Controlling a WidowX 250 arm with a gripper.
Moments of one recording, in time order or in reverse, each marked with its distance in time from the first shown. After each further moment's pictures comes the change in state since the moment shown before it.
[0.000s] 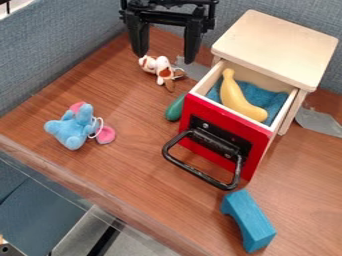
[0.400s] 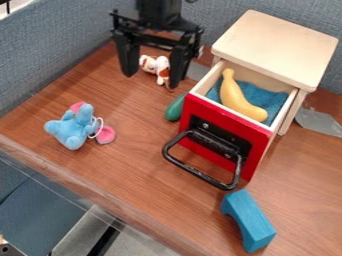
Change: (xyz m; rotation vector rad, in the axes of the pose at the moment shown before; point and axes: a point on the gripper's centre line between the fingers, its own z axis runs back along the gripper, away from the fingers) arm -0.021 0.011 -0.019 0.031 0.058 -0.178
